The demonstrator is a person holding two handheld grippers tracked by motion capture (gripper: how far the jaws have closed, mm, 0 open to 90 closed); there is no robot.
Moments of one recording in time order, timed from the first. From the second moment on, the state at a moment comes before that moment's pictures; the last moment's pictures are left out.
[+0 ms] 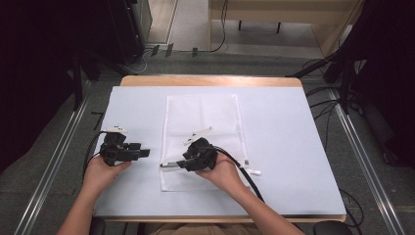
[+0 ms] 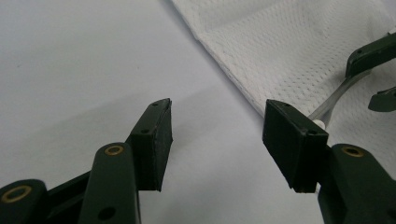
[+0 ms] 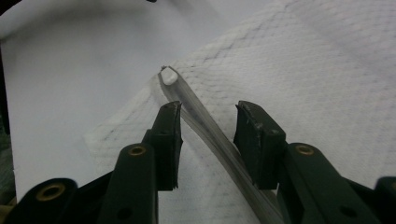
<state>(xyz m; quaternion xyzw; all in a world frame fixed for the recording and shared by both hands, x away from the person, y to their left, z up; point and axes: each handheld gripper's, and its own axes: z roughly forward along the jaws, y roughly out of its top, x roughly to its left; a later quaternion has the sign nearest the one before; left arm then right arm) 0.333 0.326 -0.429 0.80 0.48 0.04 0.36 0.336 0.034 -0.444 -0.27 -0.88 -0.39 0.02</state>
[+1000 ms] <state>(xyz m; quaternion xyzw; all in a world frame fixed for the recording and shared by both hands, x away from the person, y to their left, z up) 0.328 0.323 -0.428 0.80 0.47 0.03 0.36 0.334 0.092 -0.460 -0.26 -0.89 -0.37 0.06</state>
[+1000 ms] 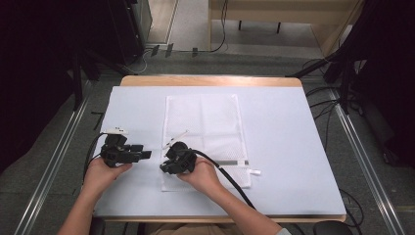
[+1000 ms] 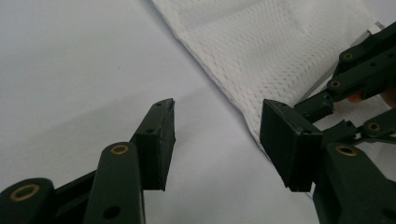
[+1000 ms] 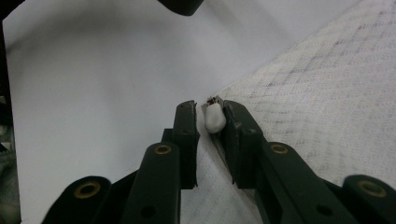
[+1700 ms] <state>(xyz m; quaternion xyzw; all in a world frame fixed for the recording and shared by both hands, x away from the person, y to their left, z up) 0.326 0.318 -0.429 0.82 0.45 0.01 0.37 0.347 0.092 -0.451 -0.25 -0.89 -0.37 0.05</state>
